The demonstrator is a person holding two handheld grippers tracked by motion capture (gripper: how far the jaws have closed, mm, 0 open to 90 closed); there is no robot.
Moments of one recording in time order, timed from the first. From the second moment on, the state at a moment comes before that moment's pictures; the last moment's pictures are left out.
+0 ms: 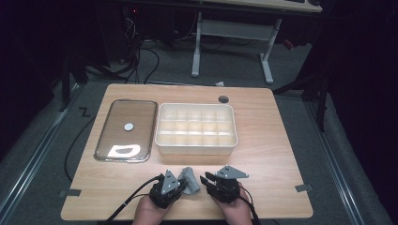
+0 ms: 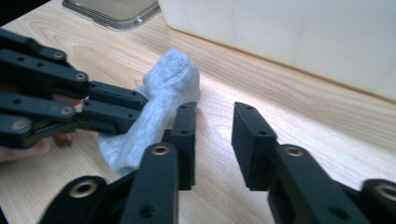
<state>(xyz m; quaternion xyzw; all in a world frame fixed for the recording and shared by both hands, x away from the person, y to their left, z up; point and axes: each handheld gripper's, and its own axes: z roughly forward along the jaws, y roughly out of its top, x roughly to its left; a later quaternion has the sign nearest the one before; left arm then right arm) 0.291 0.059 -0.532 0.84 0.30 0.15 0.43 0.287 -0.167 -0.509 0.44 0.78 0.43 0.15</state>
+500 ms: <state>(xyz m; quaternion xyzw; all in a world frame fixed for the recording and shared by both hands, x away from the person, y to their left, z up) 0.290 0.059 -0.532 0.84 0.30 0.15 0.43 0.286 -0.147 -0.521 0.40 0.82 0.37 0.15</state>
